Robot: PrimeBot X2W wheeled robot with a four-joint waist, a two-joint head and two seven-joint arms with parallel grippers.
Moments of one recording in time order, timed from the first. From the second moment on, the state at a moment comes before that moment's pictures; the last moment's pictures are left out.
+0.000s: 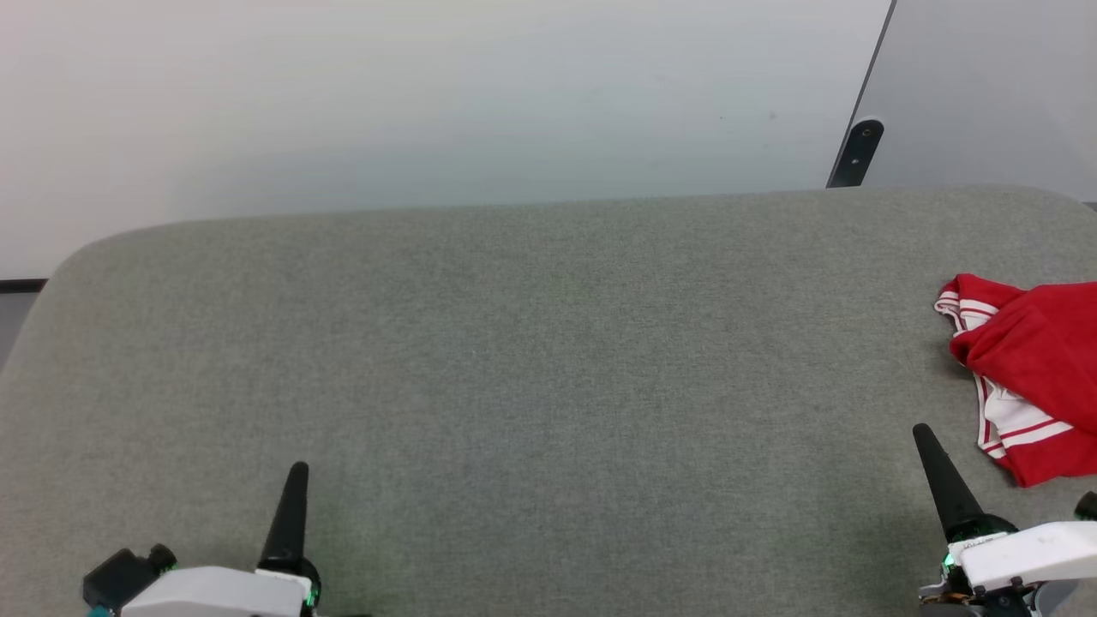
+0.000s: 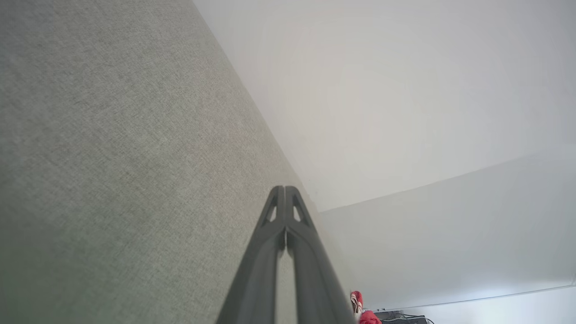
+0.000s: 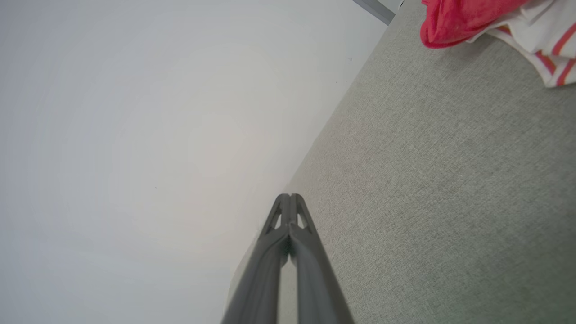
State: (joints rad) left arm -0.01 0.07 0.10 0.17 -1.20 -0.11 0.01; right arm -0.06 -0.07 -0.09 0.14 1.20 0.13 0.14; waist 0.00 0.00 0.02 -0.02
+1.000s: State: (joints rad) left arm -0.07 0.06 0.11 0.22 -1.45 -0.12 0.07; right arm -0.09 -0.06 -0.11 0.20 1.45 0.13 0.12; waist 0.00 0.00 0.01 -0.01
